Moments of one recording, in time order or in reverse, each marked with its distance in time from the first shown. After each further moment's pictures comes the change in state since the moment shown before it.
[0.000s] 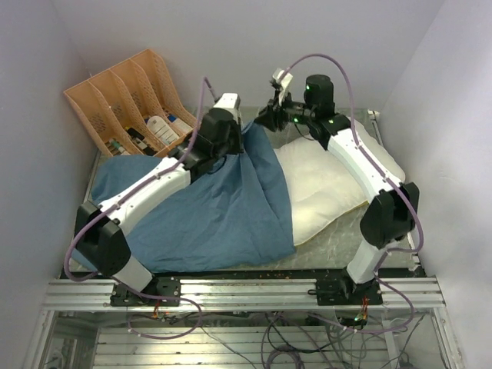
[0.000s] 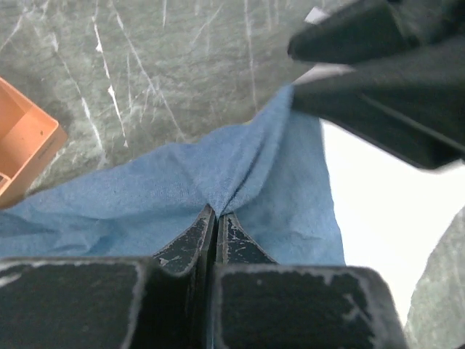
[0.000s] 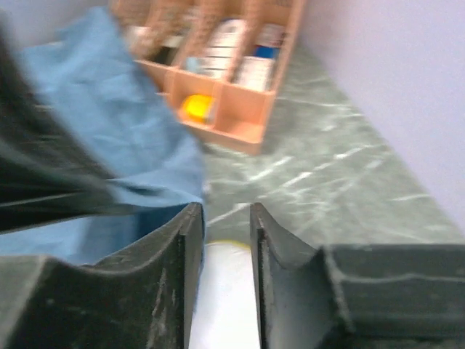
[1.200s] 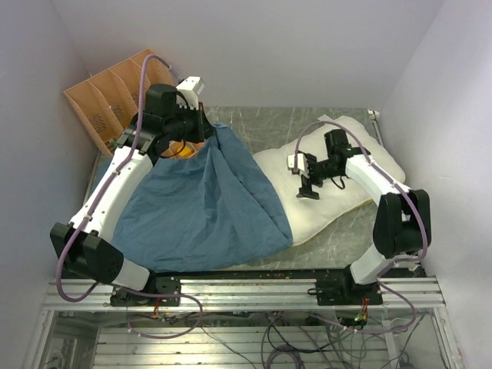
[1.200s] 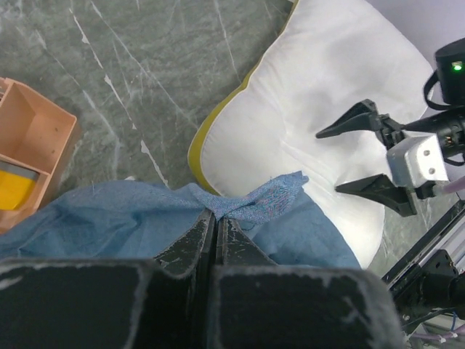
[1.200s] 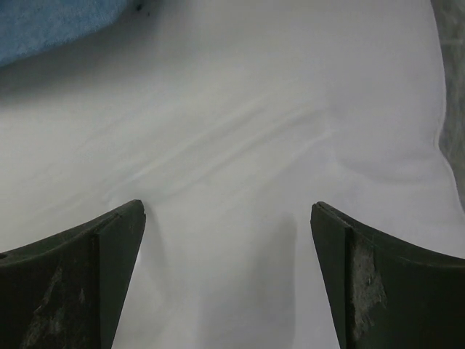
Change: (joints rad) left arm 0.362 -0.119 0.117 -0.273 0.609 0.175; right arm -0.224 -0.107 -0.436 -0.540 0.002 -1.162
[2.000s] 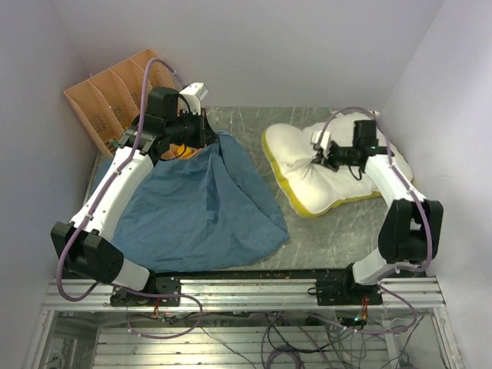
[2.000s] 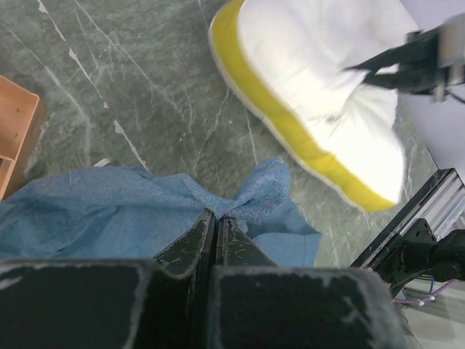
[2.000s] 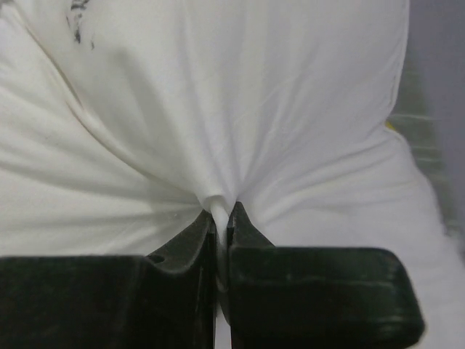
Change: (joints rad) left arm 0.001 0.003 -0.019 -0.048 0.081 0.004; right arm -0.141 0.000 0.022 0.192 -0.036 0.155
